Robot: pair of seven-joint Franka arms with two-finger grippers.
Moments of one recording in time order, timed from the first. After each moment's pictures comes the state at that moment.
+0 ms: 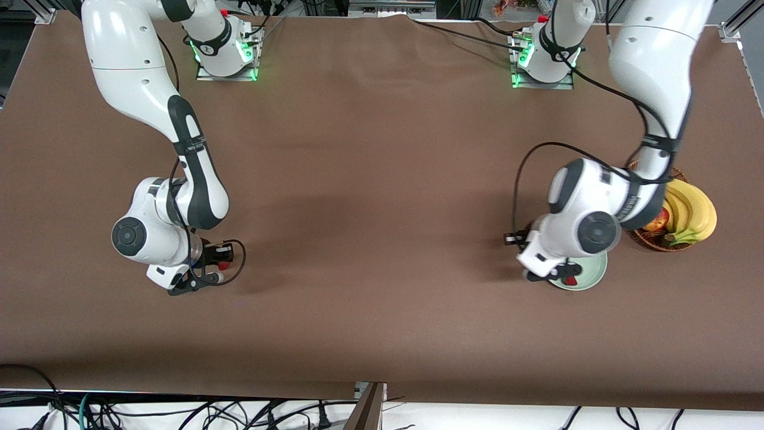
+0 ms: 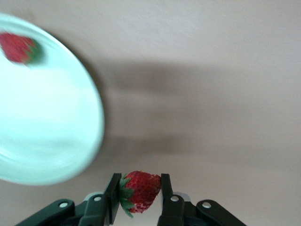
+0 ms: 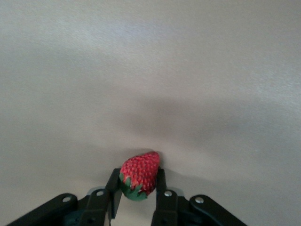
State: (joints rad) left arm -0.01 0.64 -0.22 -1.56 0.04 1.95 -0.30; right arm 0.33 0.77 -0.25 -1.59 0.33 2.27 -0.36
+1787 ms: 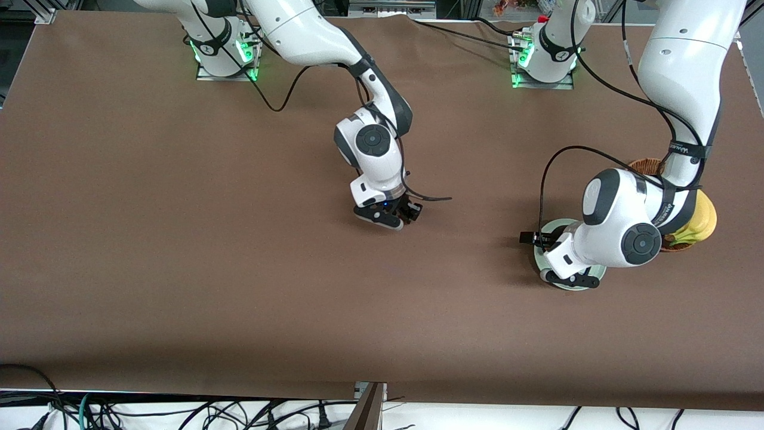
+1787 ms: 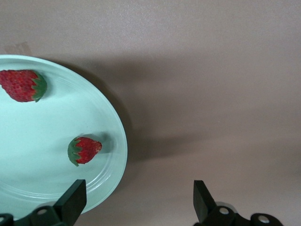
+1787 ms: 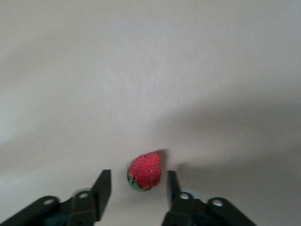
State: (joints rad) left arm 0.11 0.66 -0.30 -1.57 0.04 1.96 -0.07; right arm 0.97 0.92 -0.26 -1.31 0.34 2.41 1.02
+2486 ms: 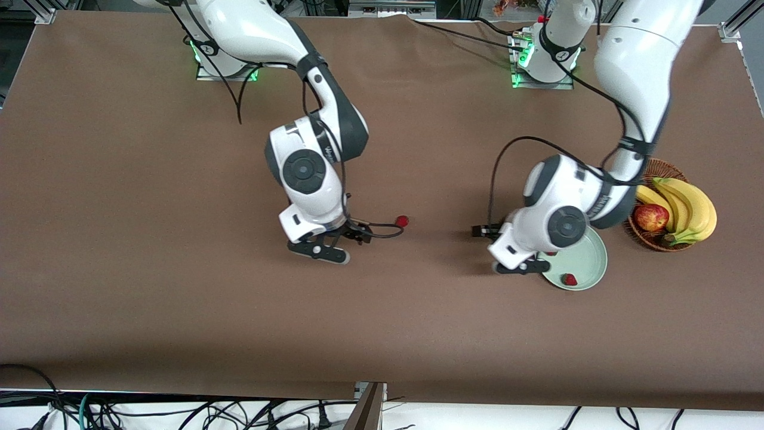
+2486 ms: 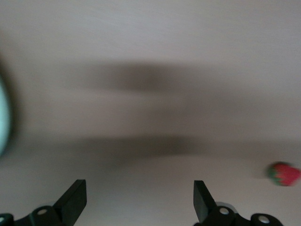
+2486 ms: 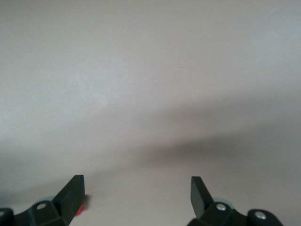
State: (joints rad) left arm -0.12 0.67 -0.31 -1.55 -0.01 2.01 -0.49; right arm 0.85 0.77 -0.43 -1.21 0.33 1.98 0.65
